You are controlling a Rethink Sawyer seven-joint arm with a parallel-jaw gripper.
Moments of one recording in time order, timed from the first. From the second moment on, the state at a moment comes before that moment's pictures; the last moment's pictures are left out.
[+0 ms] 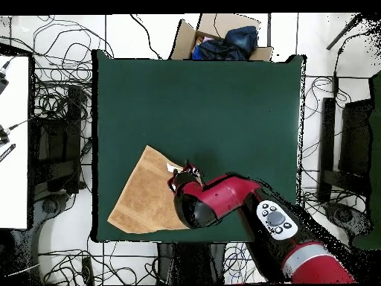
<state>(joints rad) -0.58 -0.63 0.43 2.00 -0.88 0.01 1.53</state>
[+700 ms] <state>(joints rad) -0.58 -0.63 0.43 1.99 -0.89 -0.02 1.53</state>
